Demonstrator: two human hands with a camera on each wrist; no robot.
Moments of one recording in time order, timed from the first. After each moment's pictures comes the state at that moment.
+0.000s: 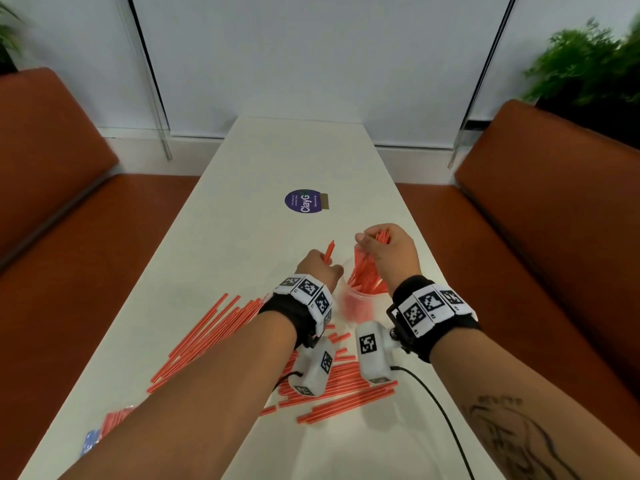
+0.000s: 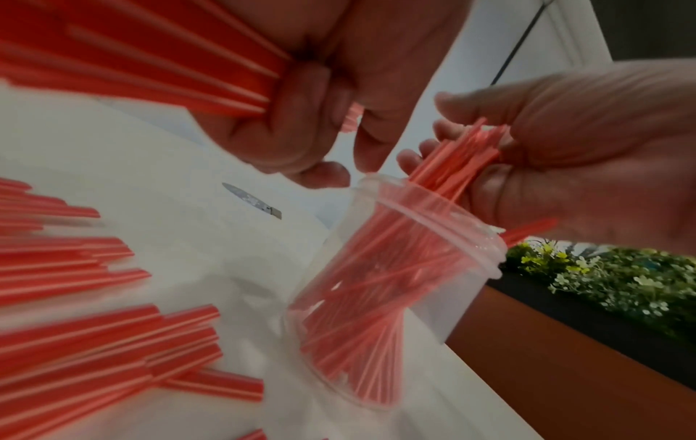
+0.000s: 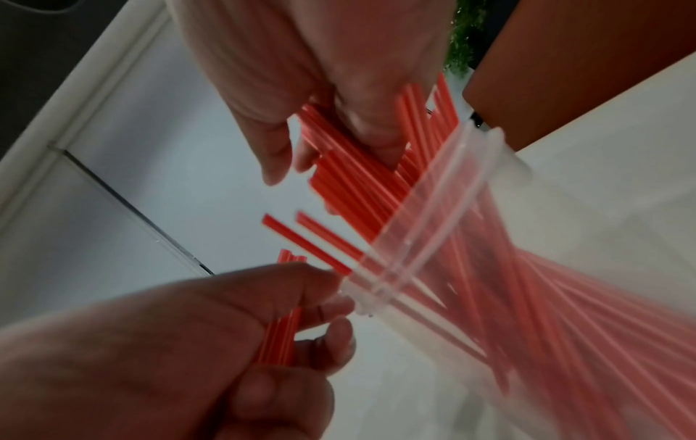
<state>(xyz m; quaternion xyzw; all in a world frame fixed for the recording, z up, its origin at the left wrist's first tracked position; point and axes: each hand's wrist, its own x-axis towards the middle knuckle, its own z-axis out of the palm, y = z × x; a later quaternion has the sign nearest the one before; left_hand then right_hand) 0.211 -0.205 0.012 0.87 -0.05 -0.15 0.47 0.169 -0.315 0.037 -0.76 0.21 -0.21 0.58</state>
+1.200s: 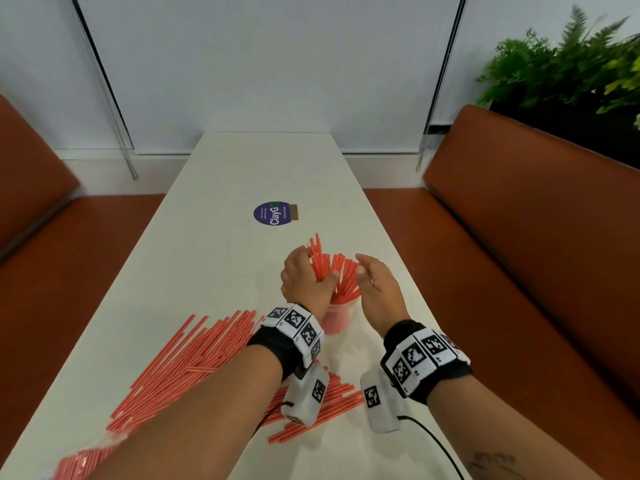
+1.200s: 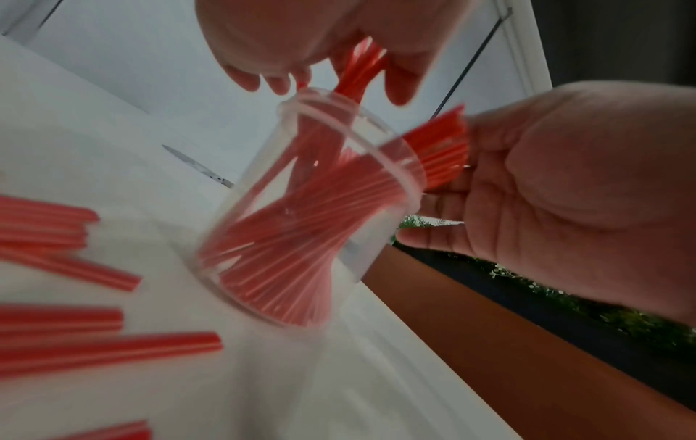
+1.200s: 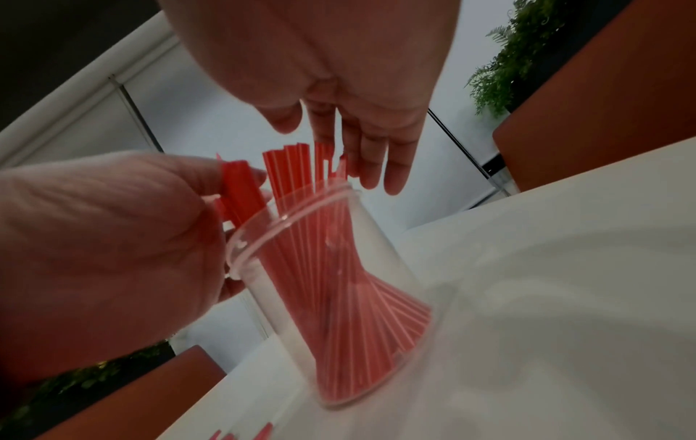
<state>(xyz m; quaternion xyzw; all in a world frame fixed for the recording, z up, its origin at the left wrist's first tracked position) 0.190 -0.238 -0.001 0.85 -0.12 -0.01 0.51 0.126 -0.339 0.000 -0.84 0.18 -0.20 0.47</state>
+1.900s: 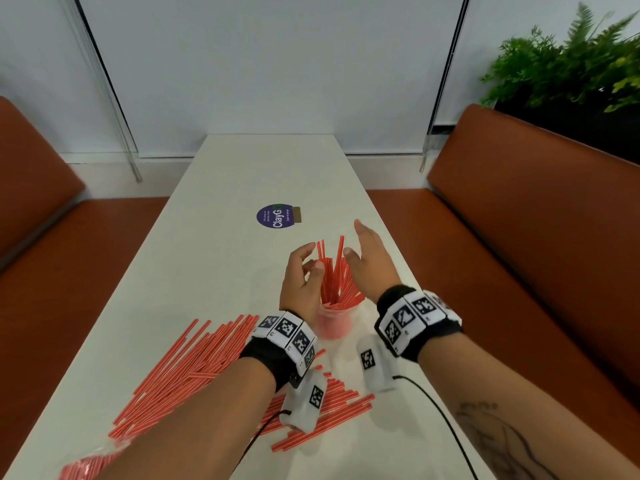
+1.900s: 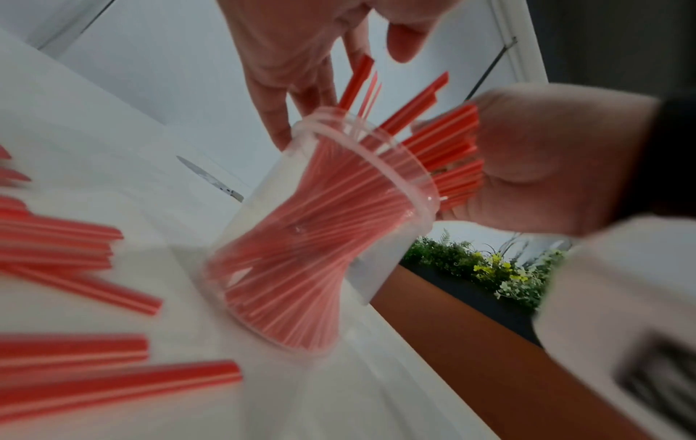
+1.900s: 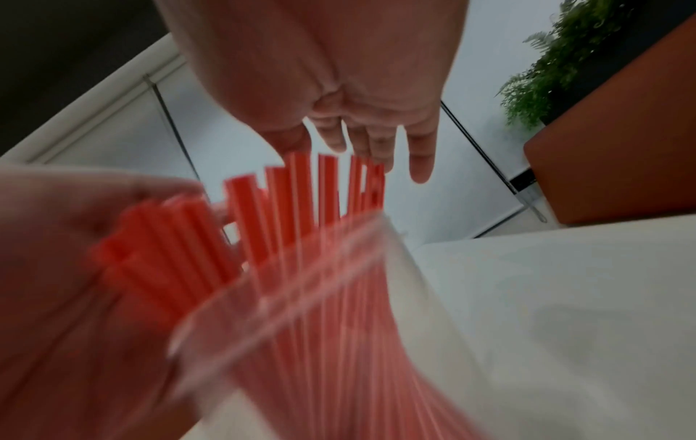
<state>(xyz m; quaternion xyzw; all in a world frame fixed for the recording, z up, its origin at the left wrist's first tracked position) 0.189 -0.223 0.003 0.71 -0.15 -0.04 0.68 0.163 -0.342 0.037 -0.91 0.16 -0.15 0.36</state>
